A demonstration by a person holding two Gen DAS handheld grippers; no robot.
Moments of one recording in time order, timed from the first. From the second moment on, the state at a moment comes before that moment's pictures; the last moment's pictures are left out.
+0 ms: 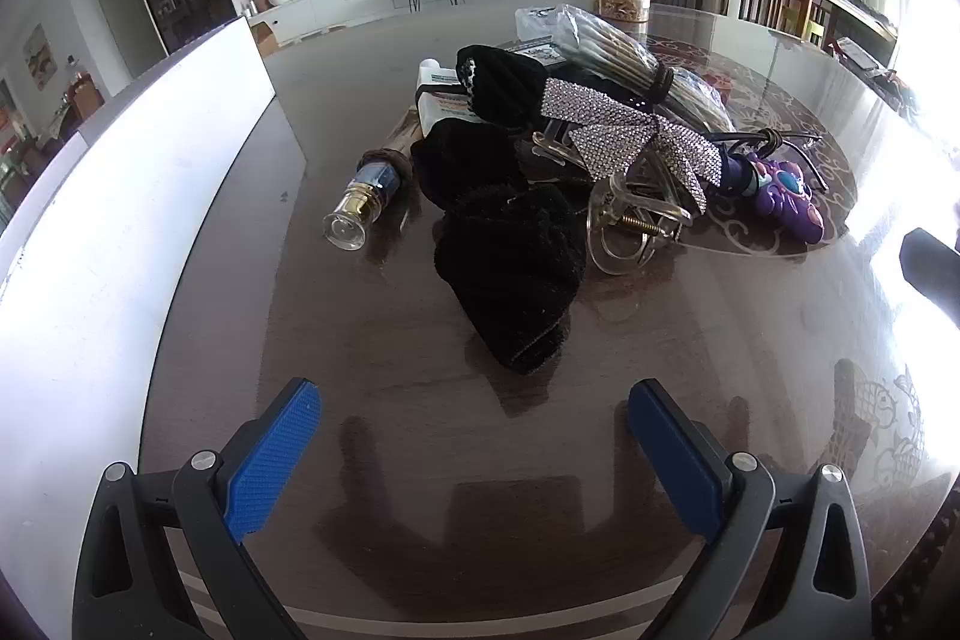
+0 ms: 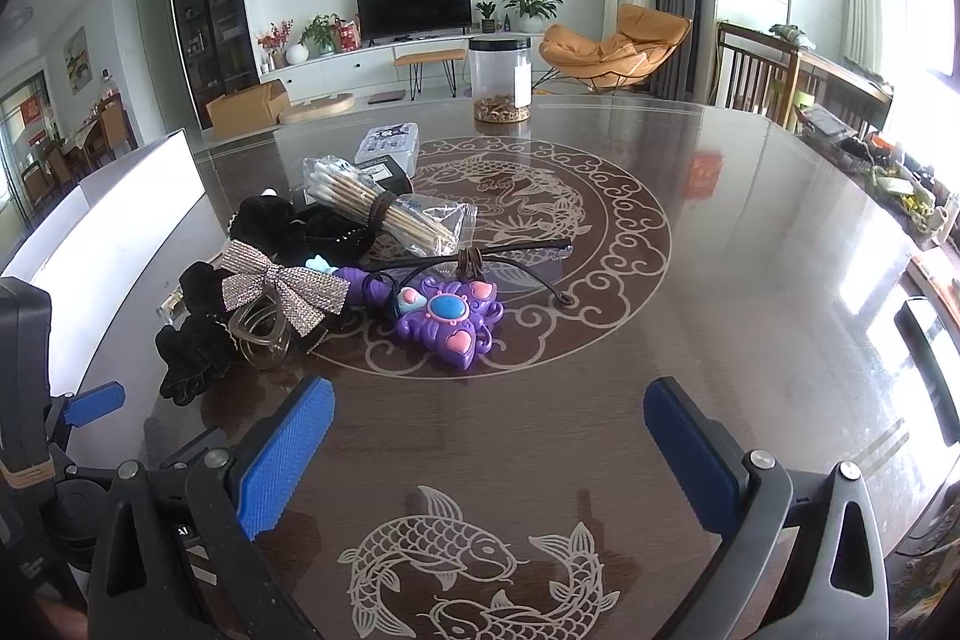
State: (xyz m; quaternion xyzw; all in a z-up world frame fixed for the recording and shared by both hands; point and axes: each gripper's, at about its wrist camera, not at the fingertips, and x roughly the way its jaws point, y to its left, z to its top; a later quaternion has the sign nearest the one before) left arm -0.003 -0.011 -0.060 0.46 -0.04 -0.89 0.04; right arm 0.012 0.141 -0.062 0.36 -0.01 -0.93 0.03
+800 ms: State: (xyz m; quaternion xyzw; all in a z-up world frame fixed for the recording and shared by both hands) left arm -0.002 -0.029 -0.063 0.46 -0.03 -0.89 0.05; right arm 0.001 0.145 -0.077 0.40 -0.02 -0.92 0.02
